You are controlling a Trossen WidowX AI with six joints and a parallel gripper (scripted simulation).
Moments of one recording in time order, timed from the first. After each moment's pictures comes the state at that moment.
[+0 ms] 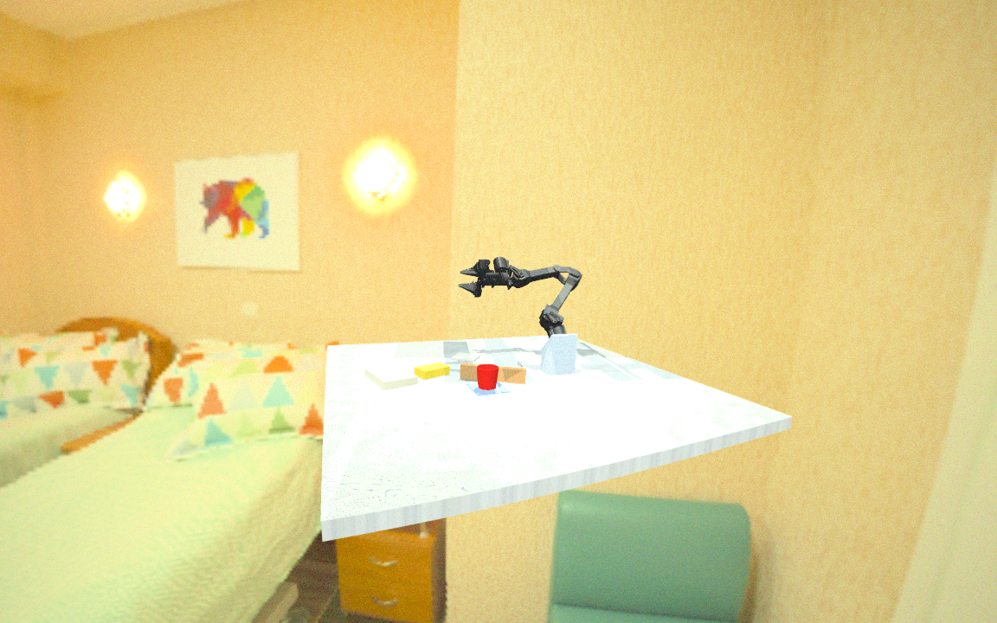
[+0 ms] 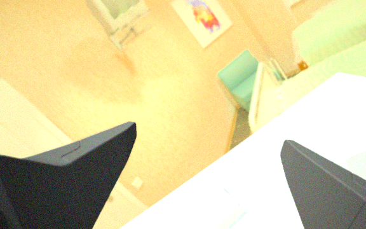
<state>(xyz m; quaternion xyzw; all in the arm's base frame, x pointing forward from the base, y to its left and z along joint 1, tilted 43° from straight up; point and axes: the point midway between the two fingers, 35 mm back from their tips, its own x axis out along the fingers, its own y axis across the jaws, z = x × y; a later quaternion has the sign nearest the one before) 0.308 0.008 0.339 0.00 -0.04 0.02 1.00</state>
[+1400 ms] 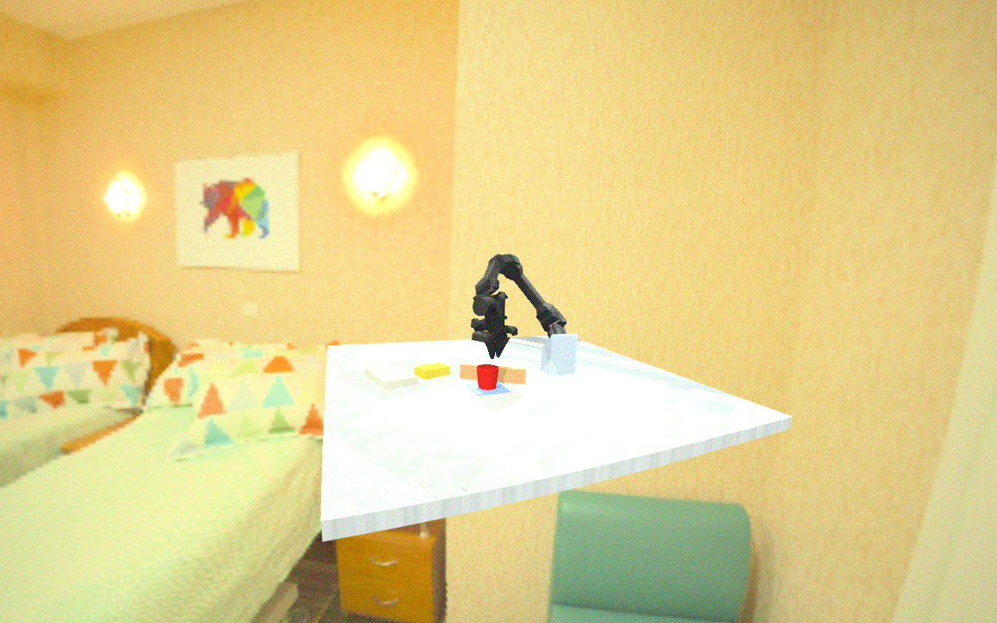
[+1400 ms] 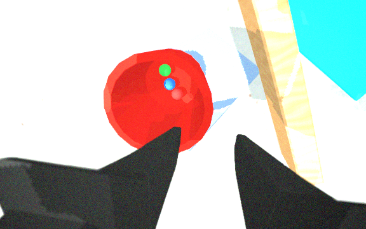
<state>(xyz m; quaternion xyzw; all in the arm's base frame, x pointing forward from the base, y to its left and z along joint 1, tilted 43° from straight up) 0.295 0.127 -0.057 0.06 0.46 -0.48 0.74</state>
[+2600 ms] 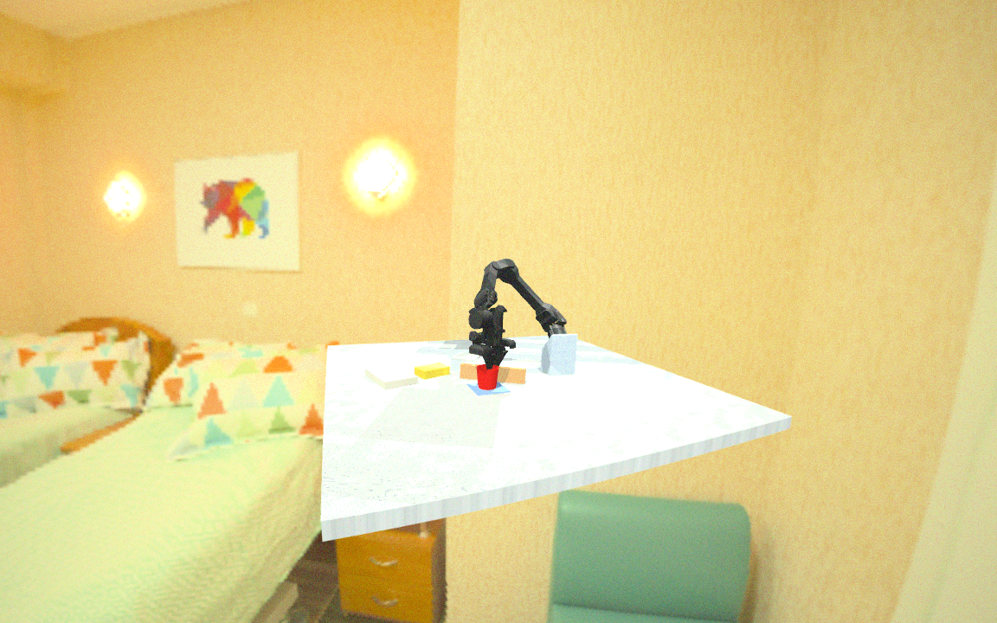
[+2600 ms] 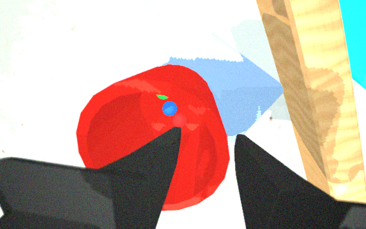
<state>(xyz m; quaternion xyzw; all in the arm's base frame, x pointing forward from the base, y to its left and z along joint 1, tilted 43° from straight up) 0.307 0.098 -0.091 0.07 0.45 -0.48 0.75</state>
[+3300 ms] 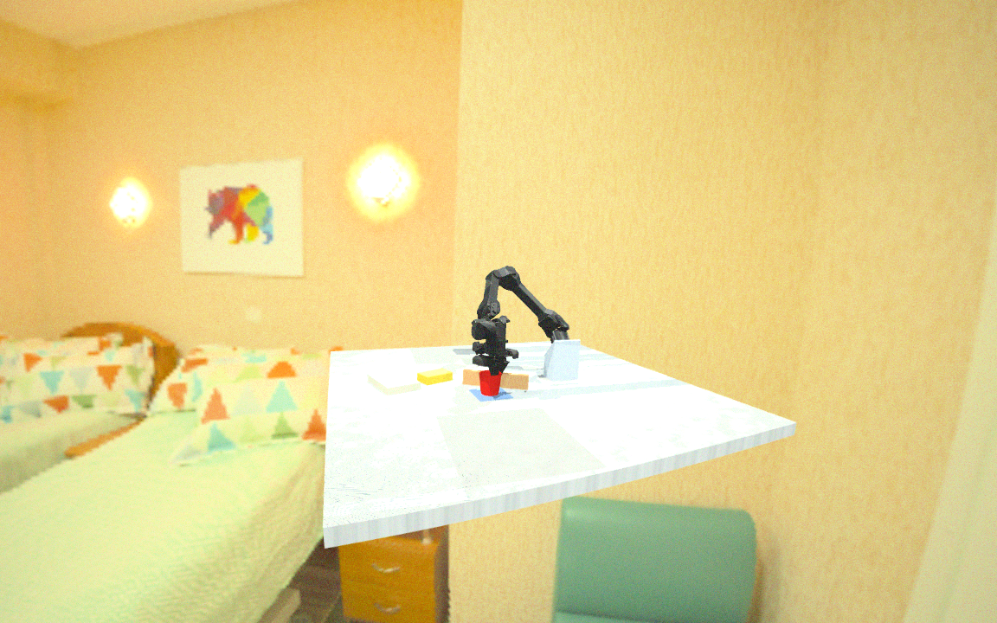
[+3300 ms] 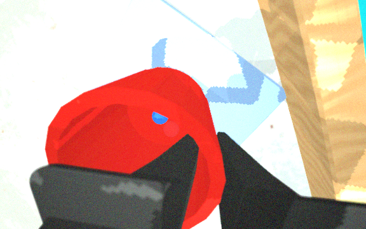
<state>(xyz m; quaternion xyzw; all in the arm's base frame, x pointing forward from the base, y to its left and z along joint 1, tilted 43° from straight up) 0.306 0.086 -0.102 0.07 0.45 -0.49 0.74</state>
